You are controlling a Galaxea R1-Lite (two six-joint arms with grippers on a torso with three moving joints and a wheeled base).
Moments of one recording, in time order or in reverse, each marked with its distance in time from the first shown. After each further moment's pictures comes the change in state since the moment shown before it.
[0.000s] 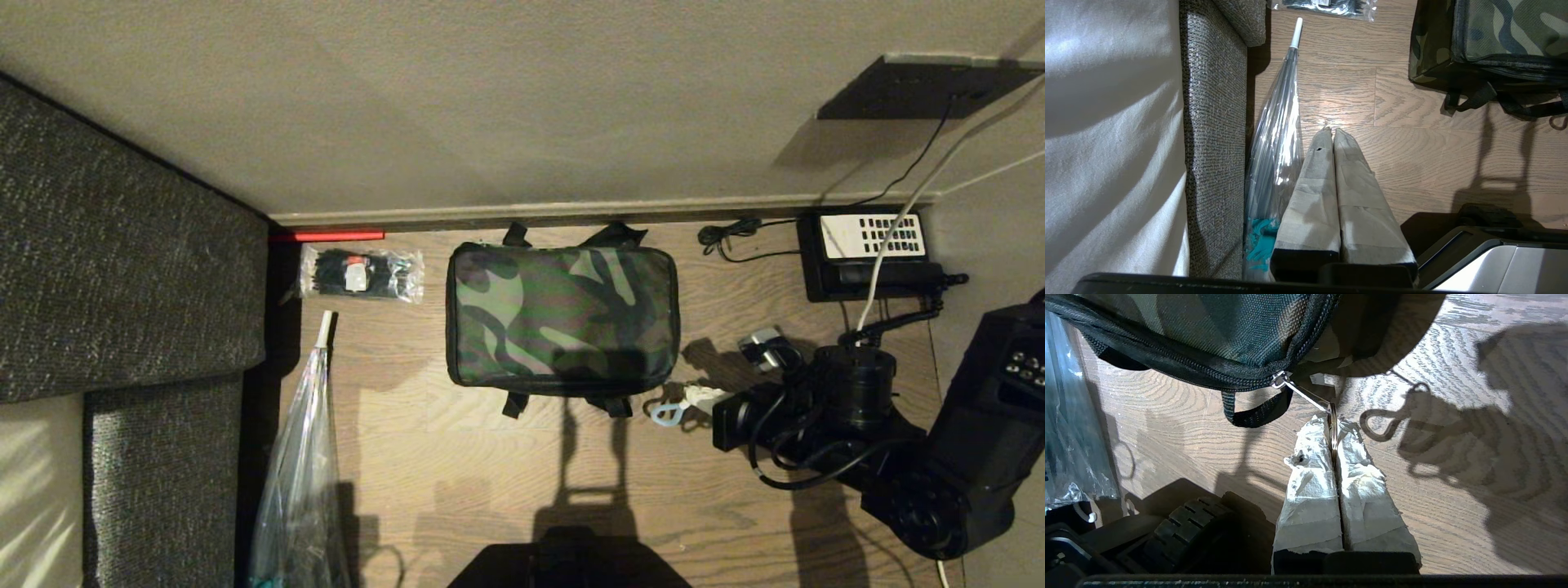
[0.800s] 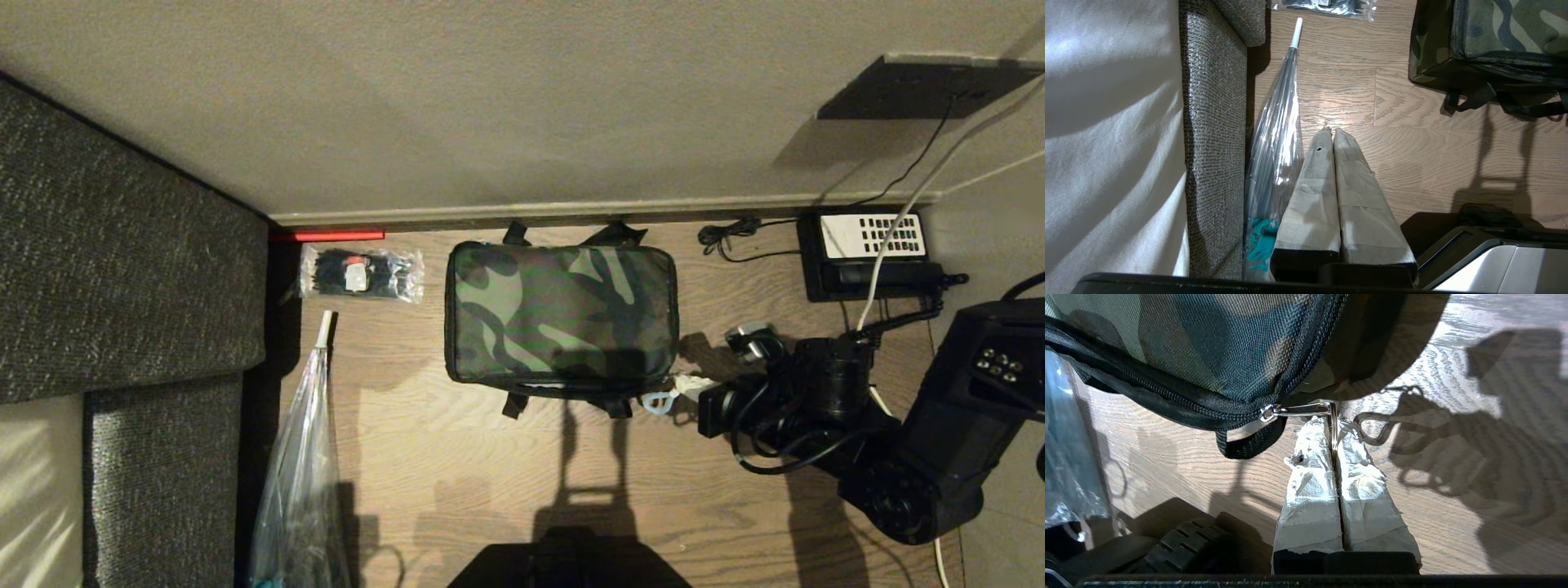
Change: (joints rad) left arm 0.000 0.000 0.000 0.000 0.000 0.000; right arm 0.017 0.043 -0.076 0.000 -0.038 0.011
